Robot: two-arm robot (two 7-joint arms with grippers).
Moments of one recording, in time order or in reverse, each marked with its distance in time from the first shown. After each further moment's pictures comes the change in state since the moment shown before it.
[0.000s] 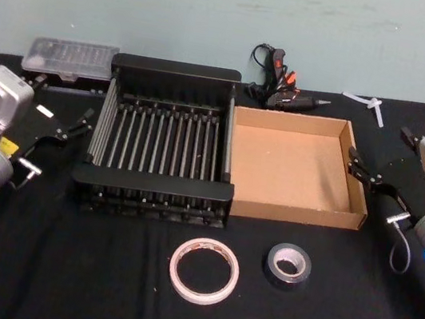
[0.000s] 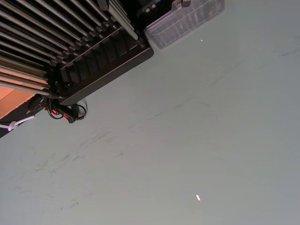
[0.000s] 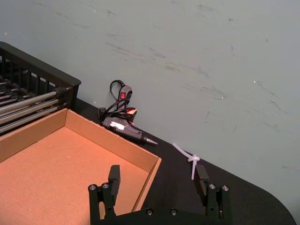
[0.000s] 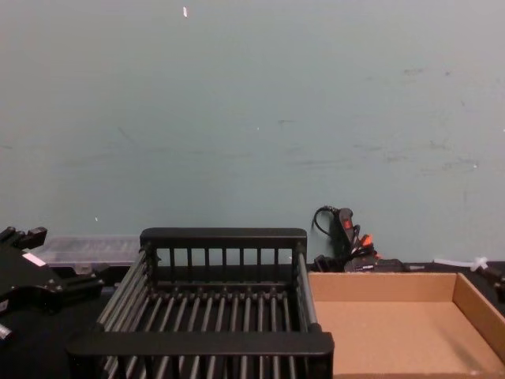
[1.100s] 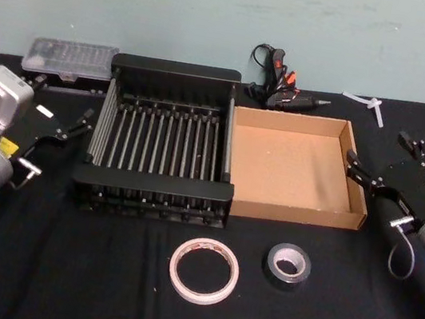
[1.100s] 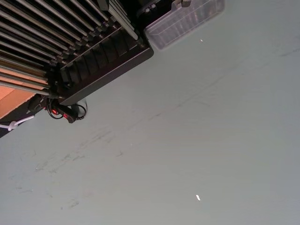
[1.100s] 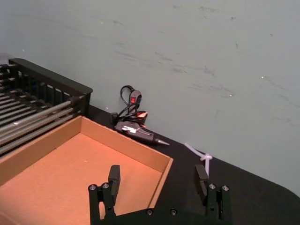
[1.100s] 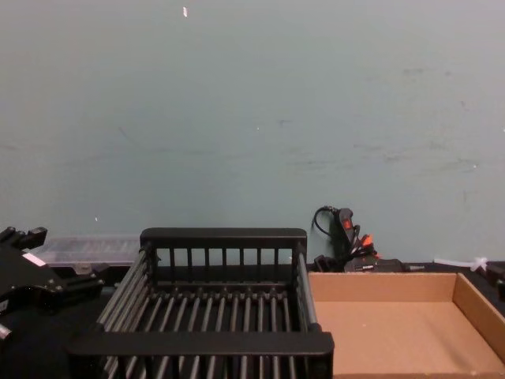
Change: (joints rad) left arm 0.000 0.000 0.000 0.000 0.000 0.000 0.000; right arm -0.051 -0.008 0.067 -0.049 0.062 0.016 0.086
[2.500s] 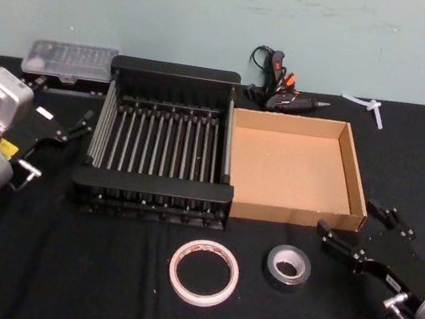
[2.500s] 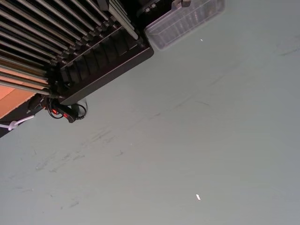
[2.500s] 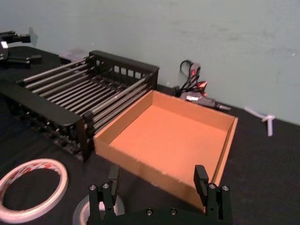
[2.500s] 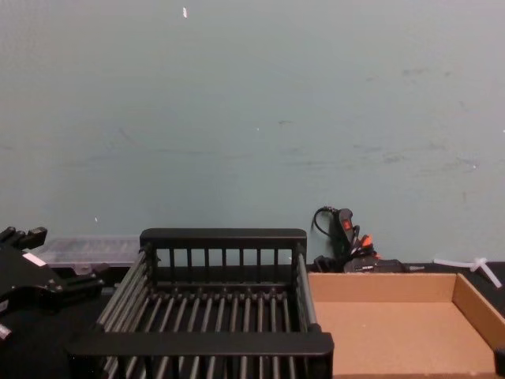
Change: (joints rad) left arm 0.000 0.000 0.000 0.000 0.000 0.000 0.000; right arm -0.362 0.054 0.146 -0.374 0.113 0.171 0.104
